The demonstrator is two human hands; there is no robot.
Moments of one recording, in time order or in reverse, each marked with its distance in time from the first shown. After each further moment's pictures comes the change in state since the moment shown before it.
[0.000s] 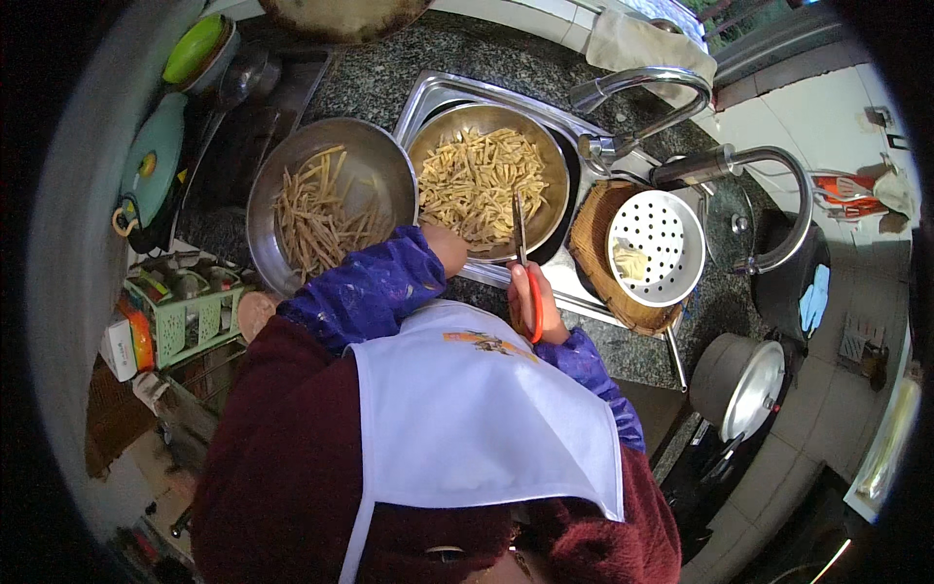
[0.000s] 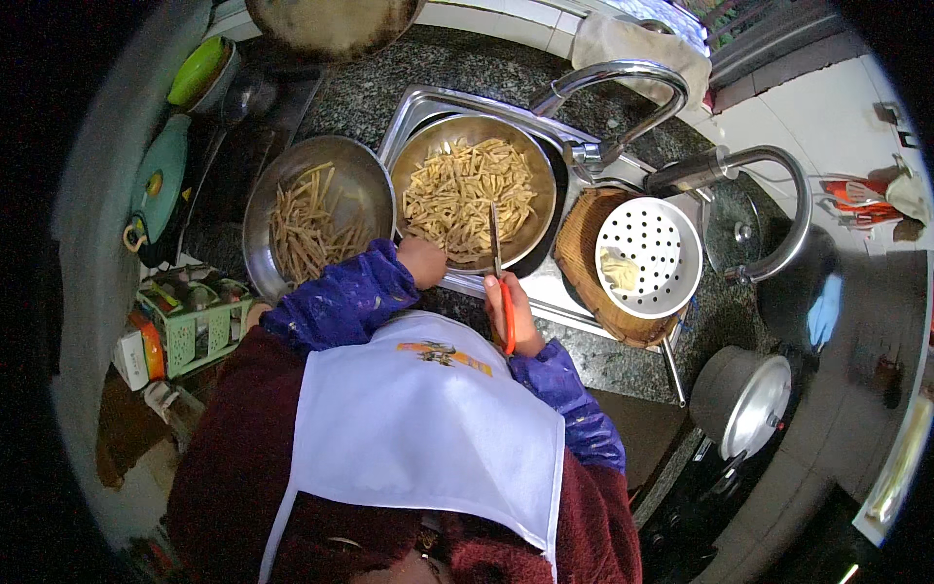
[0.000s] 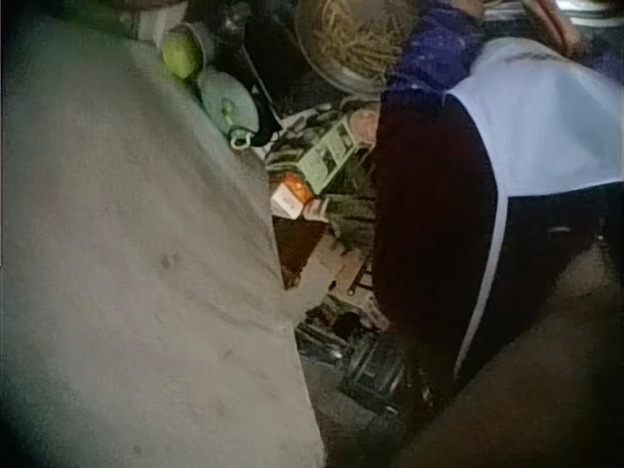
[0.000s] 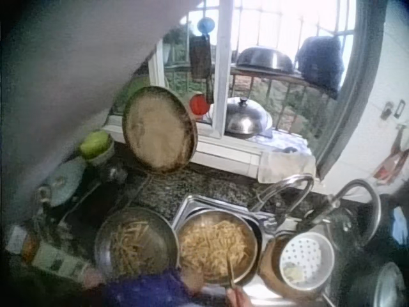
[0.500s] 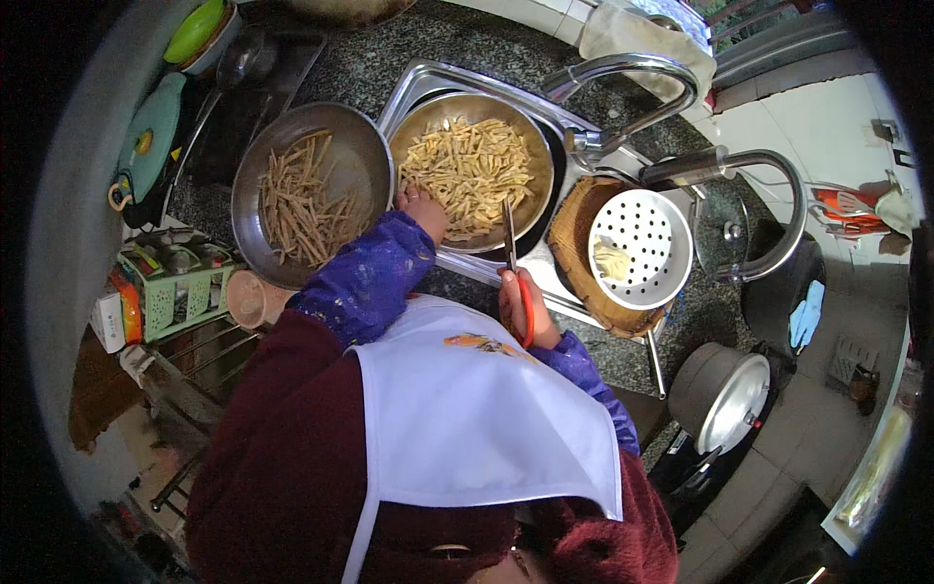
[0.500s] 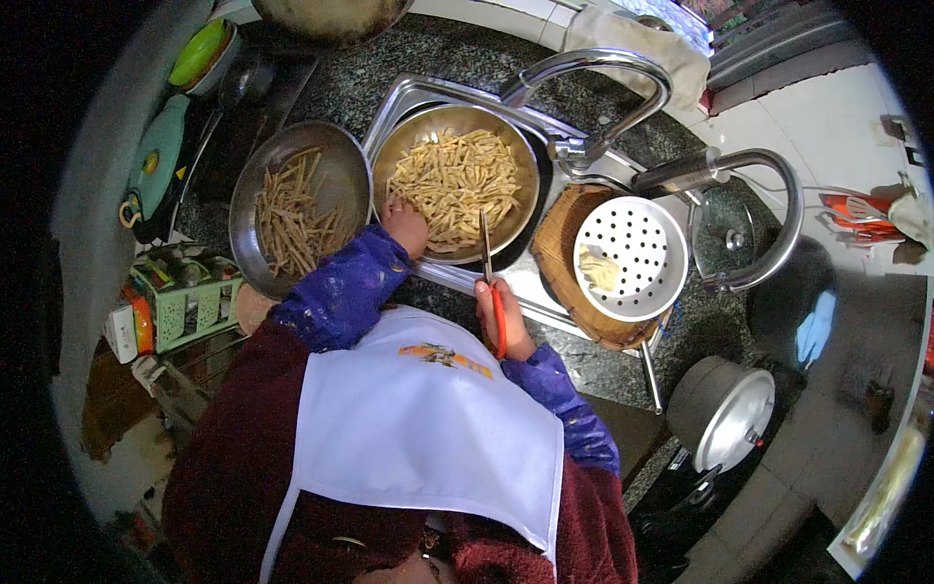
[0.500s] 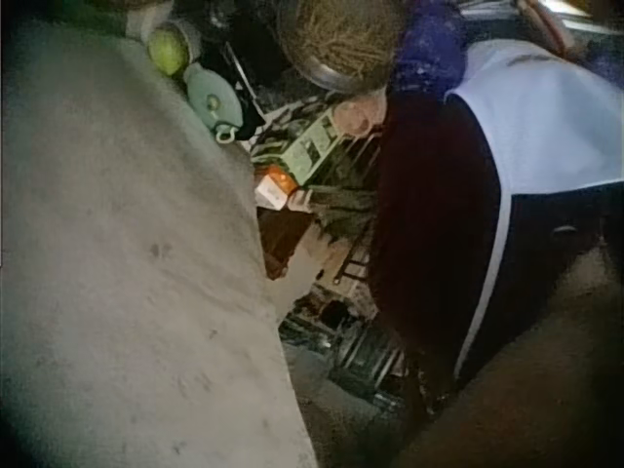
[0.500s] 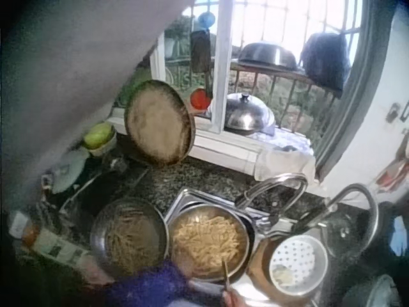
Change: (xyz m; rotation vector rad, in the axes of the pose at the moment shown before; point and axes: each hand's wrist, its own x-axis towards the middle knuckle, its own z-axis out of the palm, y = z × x) left_hand 0.037 0.008 0.005 -0.053 0.117 -0.517; right_hand -0.014 0.006 -0.040 -0.016 -0.071 0.076
